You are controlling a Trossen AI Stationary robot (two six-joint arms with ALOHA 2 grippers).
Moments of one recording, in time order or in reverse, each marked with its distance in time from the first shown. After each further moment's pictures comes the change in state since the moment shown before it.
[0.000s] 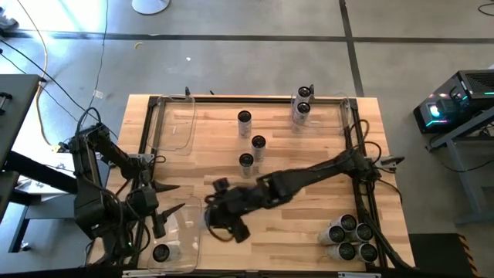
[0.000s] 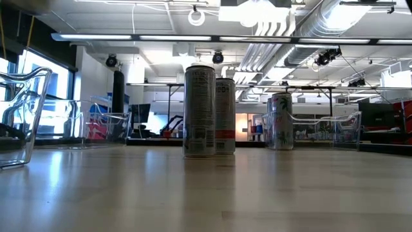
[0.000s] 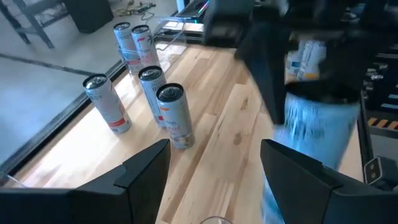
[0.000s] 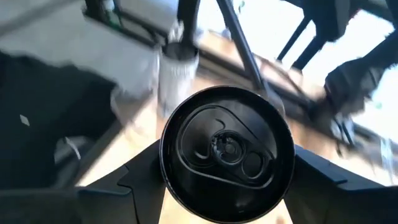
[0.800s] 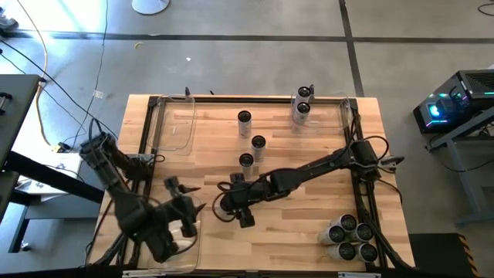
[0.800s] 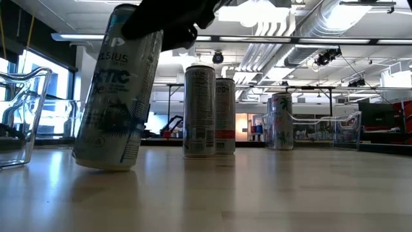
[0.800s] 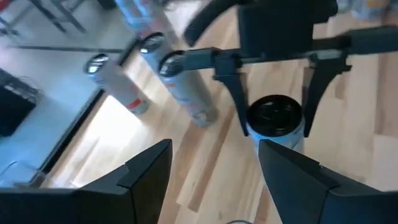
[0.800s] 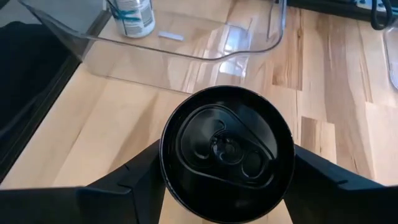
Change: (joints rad) left arm 0.227 0.149 -0.001 0.186 0.169 0.344; right arm -0.069 -0.112 -0.592 0.333 -0.022 0.217
